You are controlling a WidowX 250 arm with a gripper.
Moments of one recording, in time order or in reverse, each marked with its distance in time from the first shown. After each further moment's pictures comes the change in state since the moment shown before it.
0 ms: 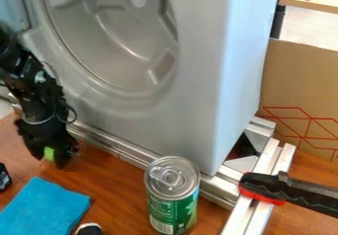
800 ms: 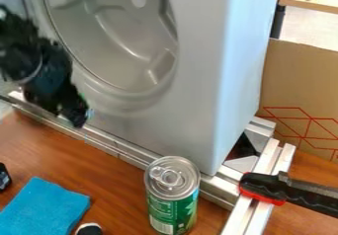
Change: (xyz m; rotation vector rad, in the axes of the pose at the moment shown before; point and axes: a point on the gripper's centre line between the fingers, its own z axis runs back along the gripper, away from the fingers) arm 0.018 -0.041 0.117 -0.155 -0.354 -0.106
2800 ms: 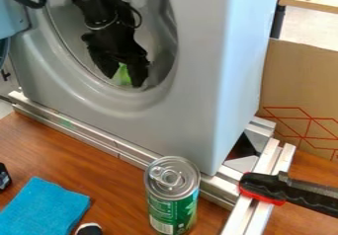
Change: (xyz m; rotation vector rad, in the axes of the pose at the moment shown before) arm 0.082 -0.020 -0.036 -0.048 0.126 0.011
